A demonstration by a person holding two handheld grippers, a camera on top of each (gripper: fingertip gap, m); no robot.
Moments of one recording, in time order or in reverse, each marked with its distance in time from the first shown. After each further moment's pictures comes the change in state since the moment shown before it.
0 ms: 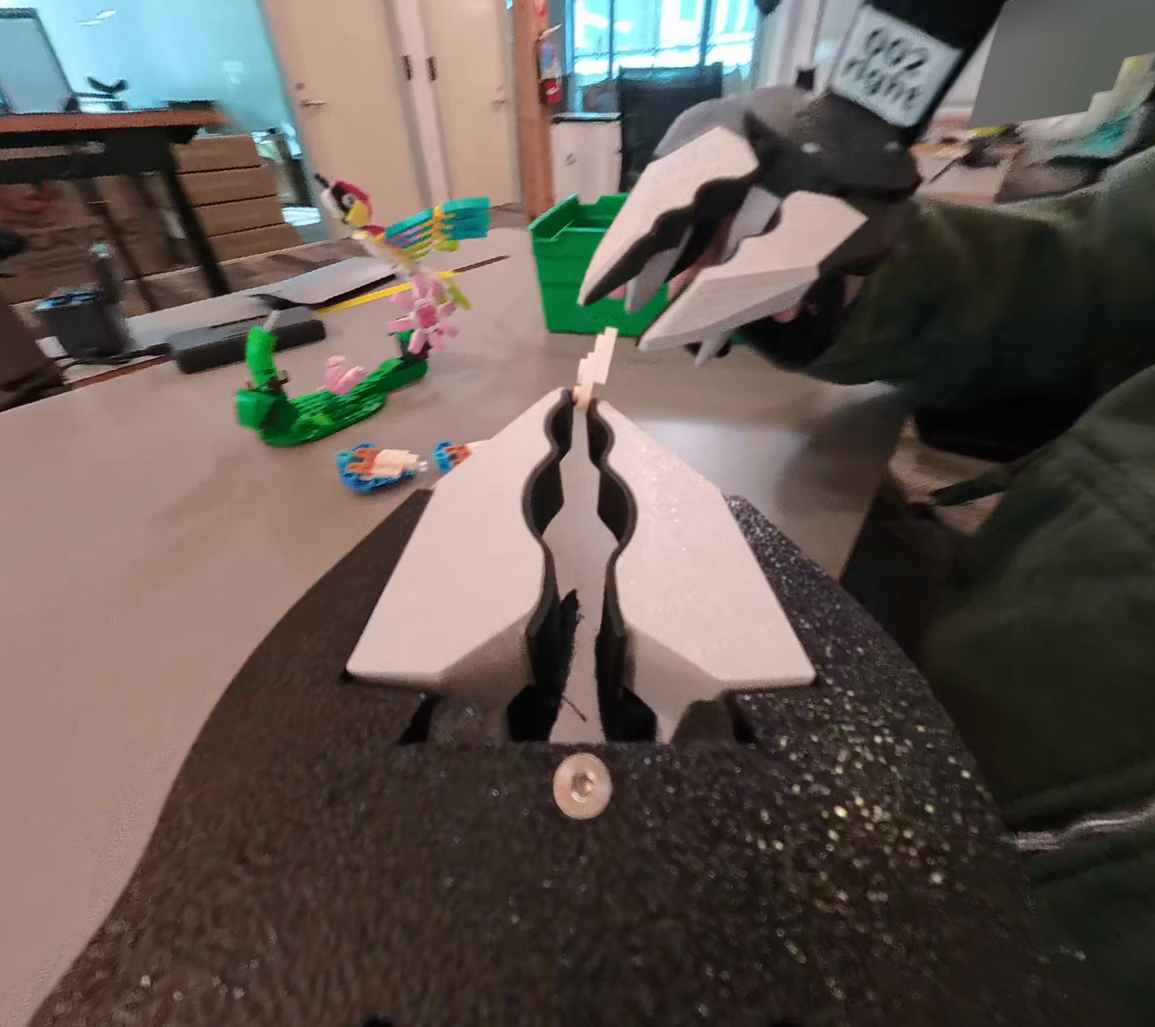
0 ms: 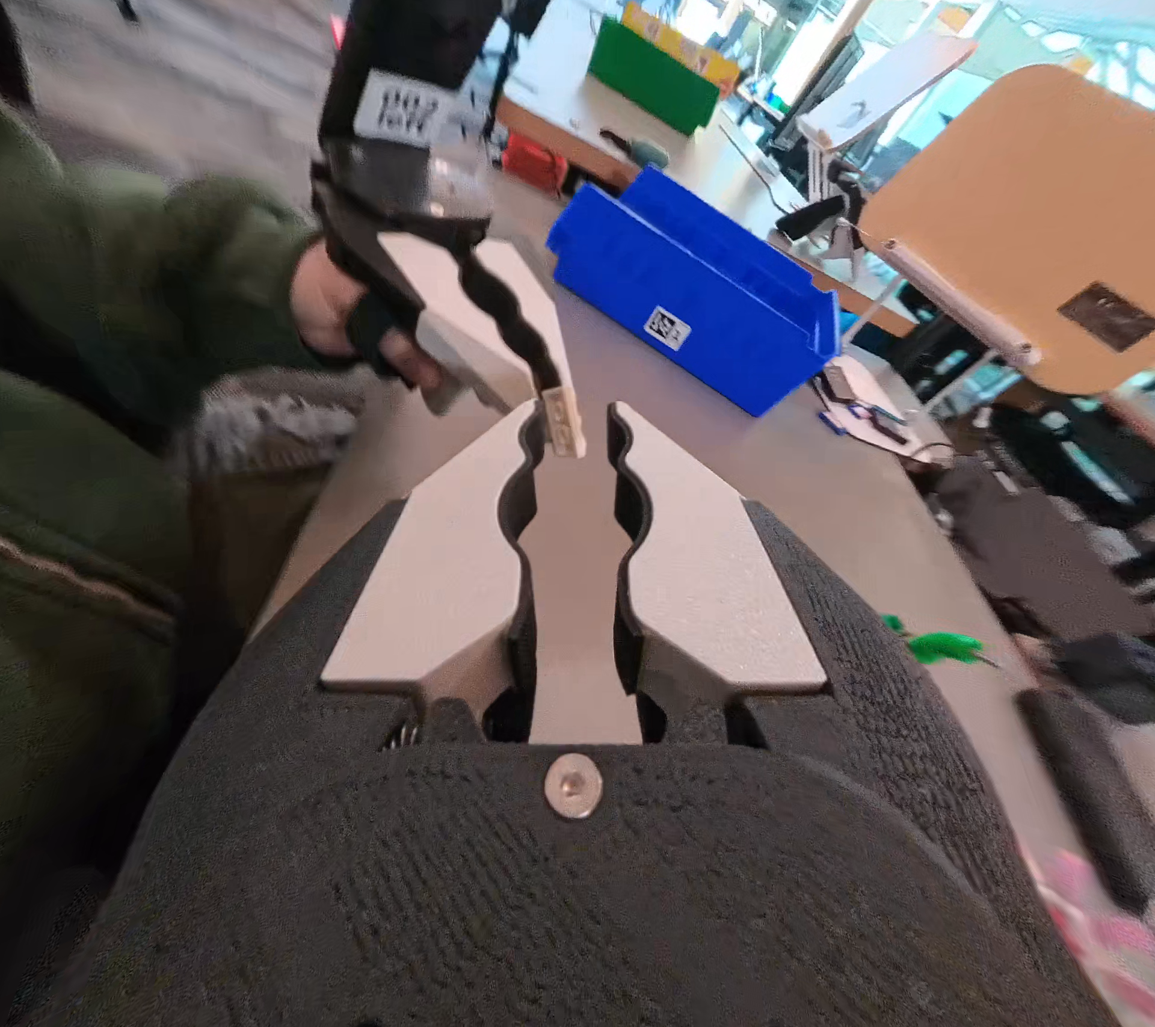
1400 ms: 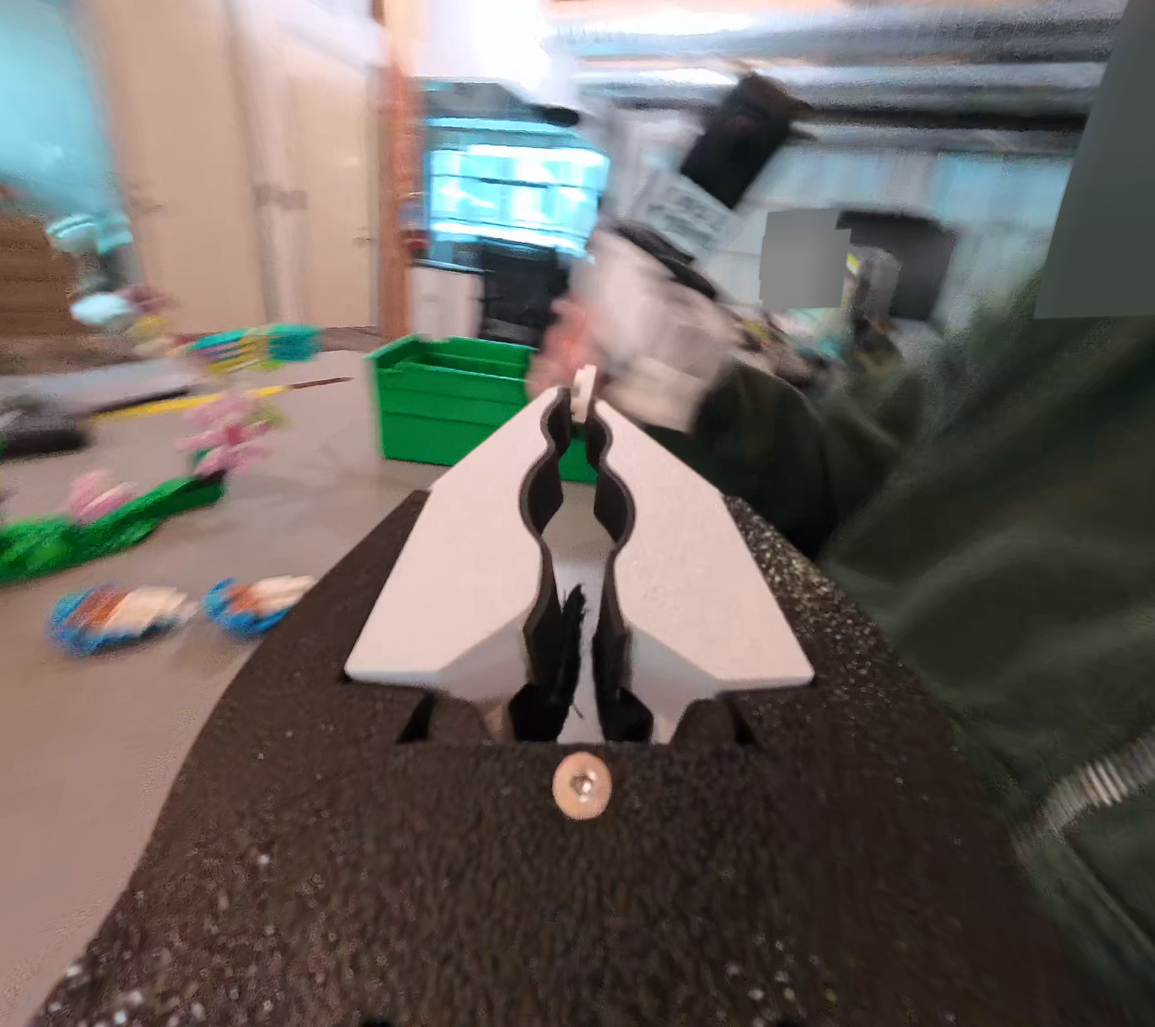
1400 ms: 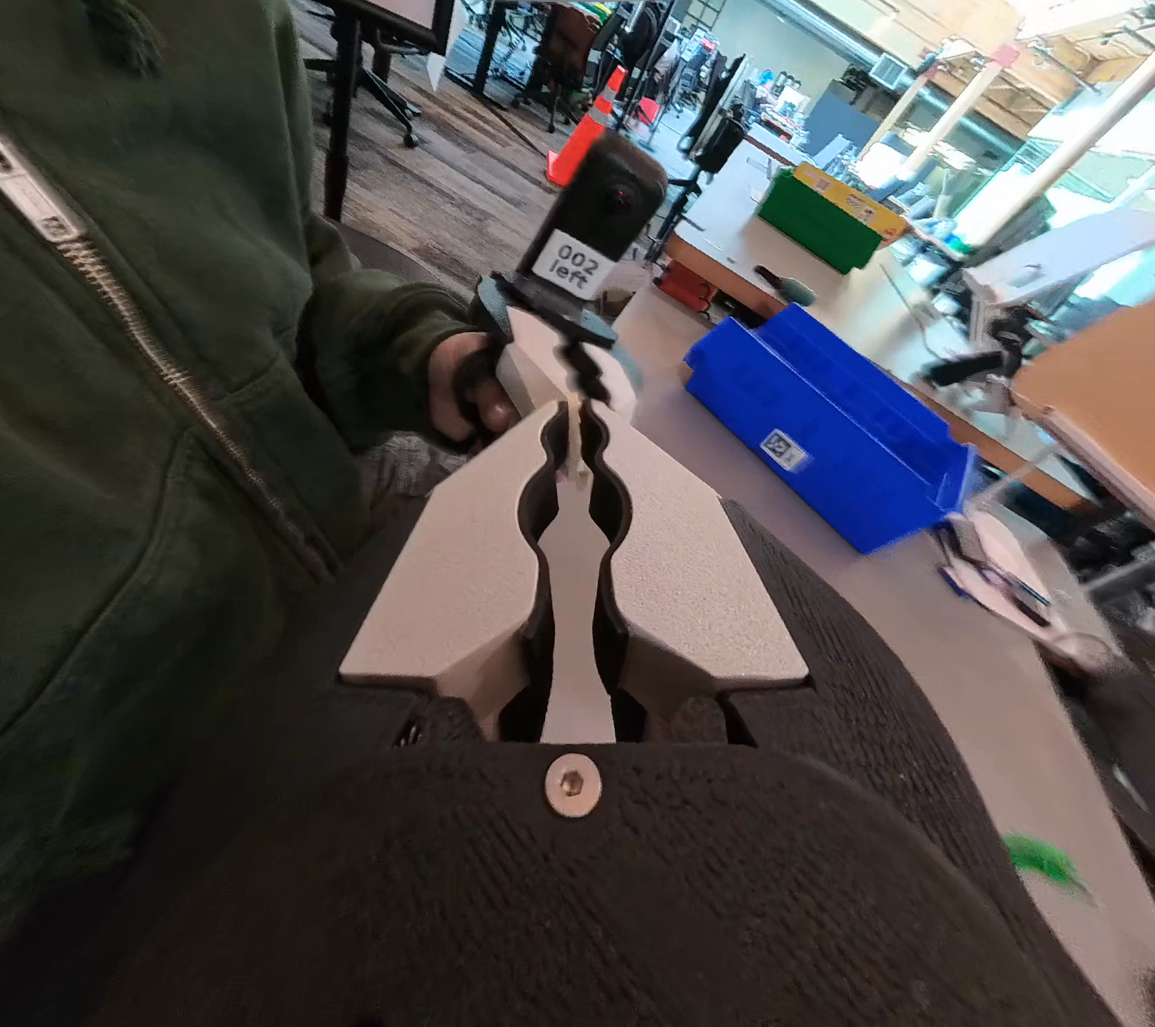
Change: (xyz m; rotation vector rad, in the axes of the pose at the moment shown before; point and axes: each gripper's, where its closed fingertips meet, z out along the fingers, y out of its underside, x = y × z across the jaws) left arm 0.060 -0.050 0.010 0.256 0.231 -0.194; right arm -0.038 -0.050 -0.044 0.169 -0.326 -0.062
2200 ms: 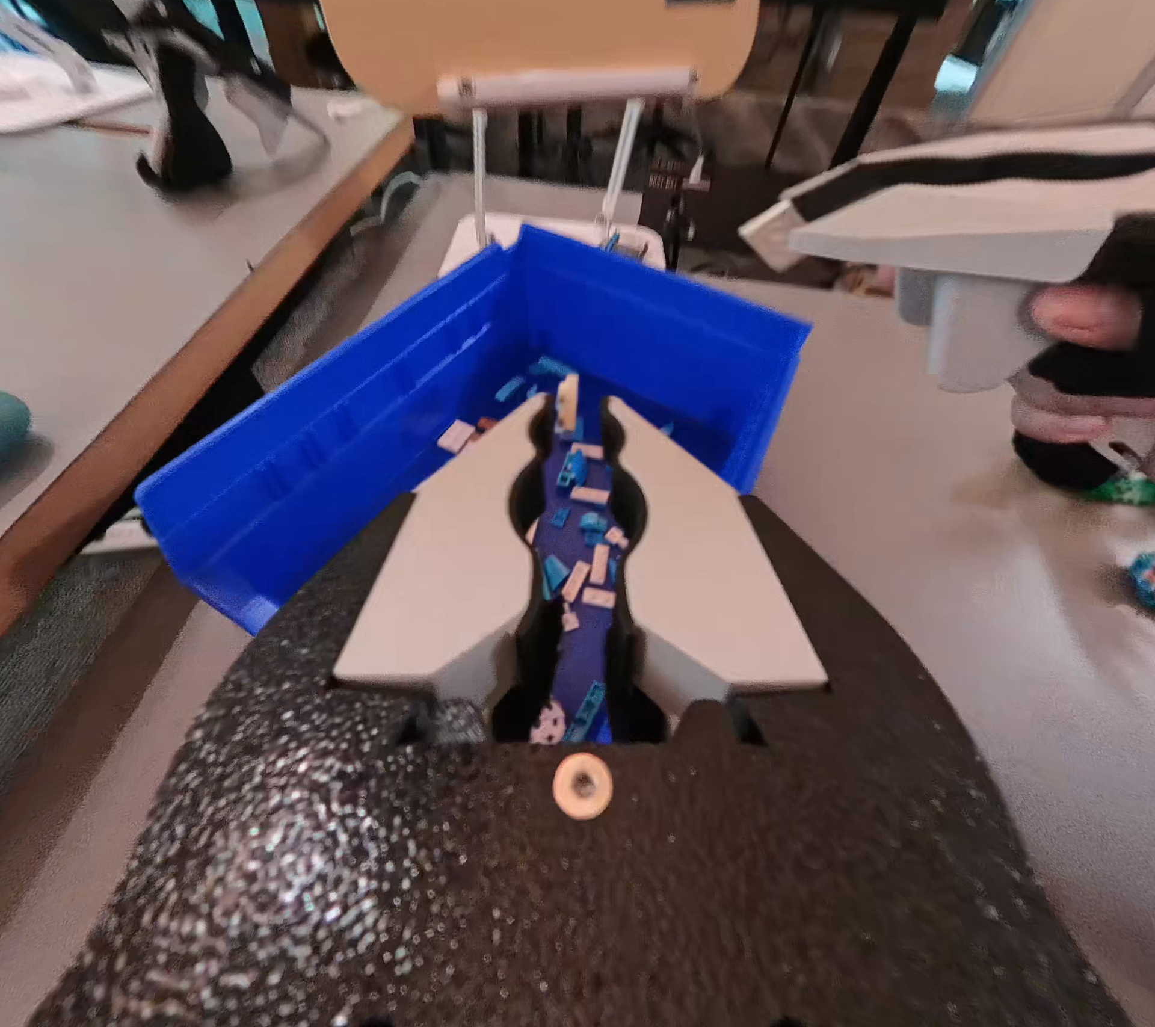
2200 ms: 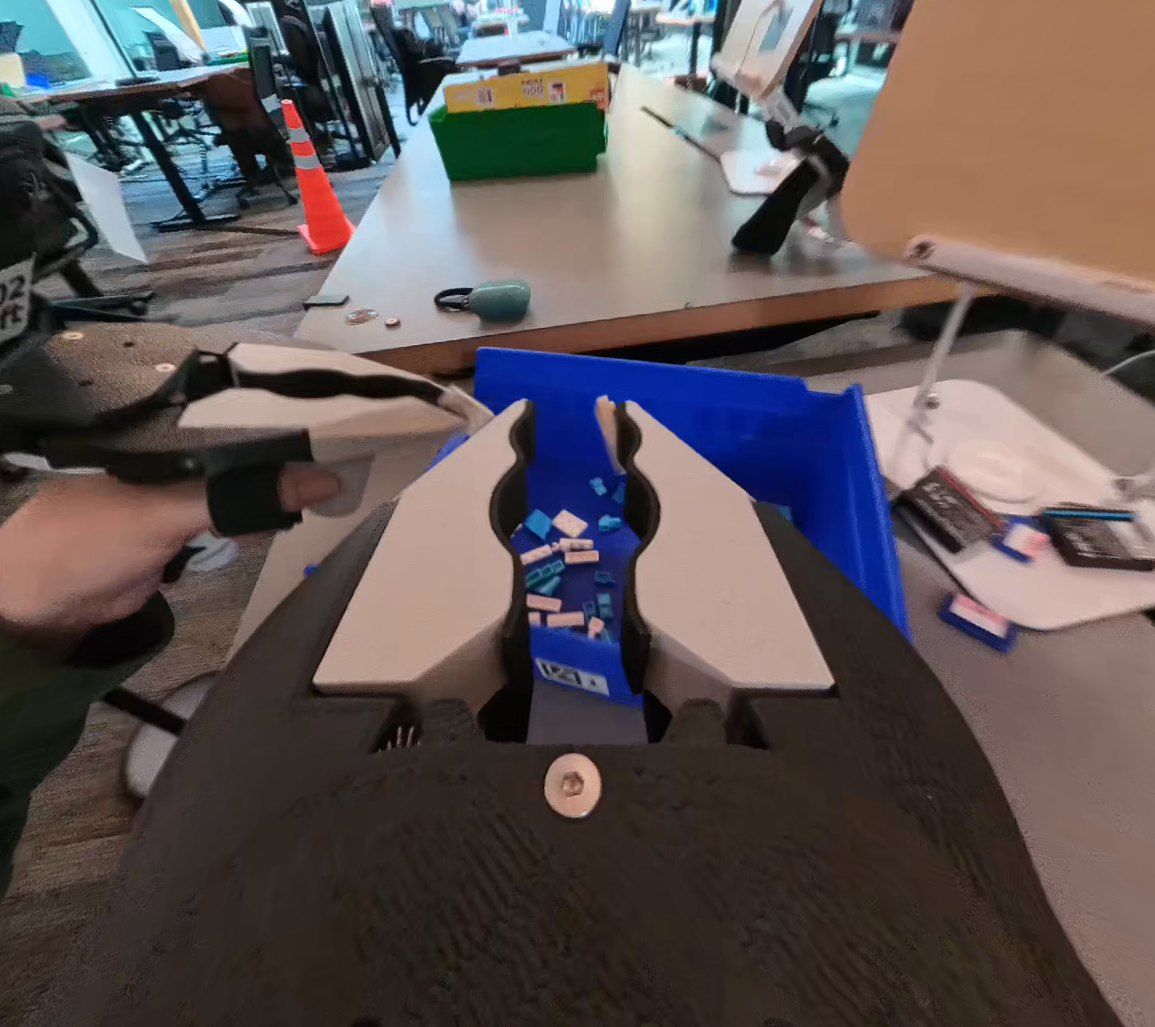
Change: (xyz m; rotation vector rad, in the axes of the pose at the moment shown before) left arm -0.316 -0.122 -0.304 -0.337 -1.248 0.025; right arm 0.330 0.066 0.265 -0.072 0.402 0.585
